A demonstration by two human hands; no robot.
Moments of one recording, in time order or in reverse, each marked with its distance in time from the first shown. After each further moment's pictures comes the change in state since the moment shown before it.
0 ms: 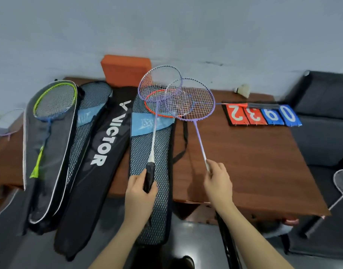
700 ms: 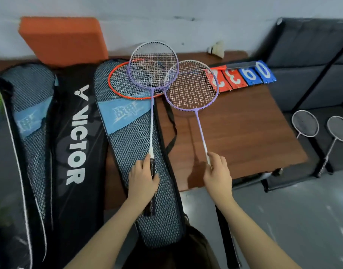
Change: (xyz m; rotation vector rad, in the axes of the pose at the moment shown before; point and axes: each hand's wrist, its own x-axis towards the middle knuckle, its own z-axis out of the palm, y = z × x) left_hand 0.102 -0.072 0.045 0.476 -0.560 0.215; right_hand -0.005 -0.007 0.050 -0.082 0.082 0.332
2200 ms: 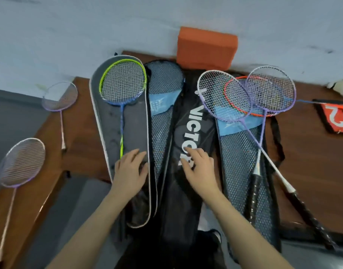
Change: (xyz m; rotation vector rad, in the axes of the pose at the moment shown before) left_hand -0.086 -0.241 -0.156 0.026 0.305 -0.226; right_hand -0.083 -0.228 0.172 0.090 -0.241 -0.670
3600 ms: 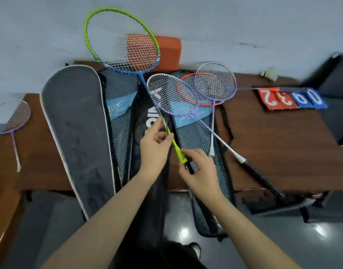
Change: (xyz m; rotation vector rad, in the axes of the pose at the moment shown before) left_hand 0.014 0.158 -0.005 -1.108 0.029 -0.053; right_hand -0.062 -0.004 -0.073 0.122 0.216 0.012
